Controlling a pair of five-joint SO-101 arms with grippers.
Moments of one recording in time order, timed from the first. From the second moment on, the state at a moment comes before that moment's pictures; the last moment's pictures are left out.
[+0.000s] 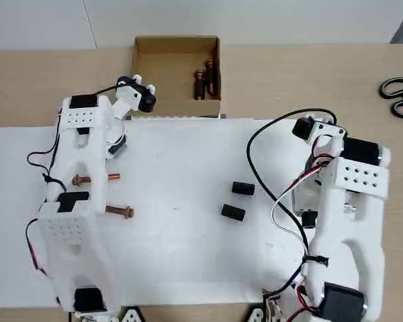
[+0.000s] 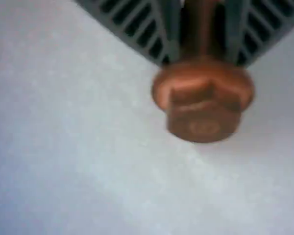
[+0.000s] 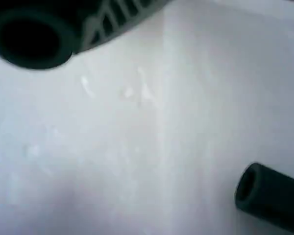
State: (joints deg) left arm -7.8 38.5 -20.4 80.4 -37.7; right arm 10.8 -18.1 21.6 95.4 11.6
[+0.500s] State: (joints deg) left arm -6.0 32.1 -32.5 89.4 -23.0; right arm 10.8 -18.1 21.6 95.5 11.6
